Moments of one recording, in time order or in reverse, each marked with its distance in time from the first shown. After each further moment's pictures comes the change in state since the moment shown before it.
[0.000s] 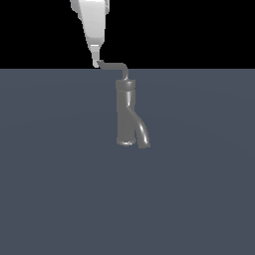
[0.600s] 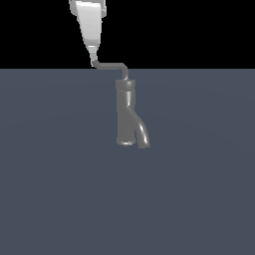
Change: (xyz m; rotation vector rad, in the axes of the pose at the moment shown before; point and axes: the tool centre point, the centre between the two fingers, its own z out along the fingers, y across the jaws) arm -0.005 -0.025 0.000 -0.002 0.000 0.012
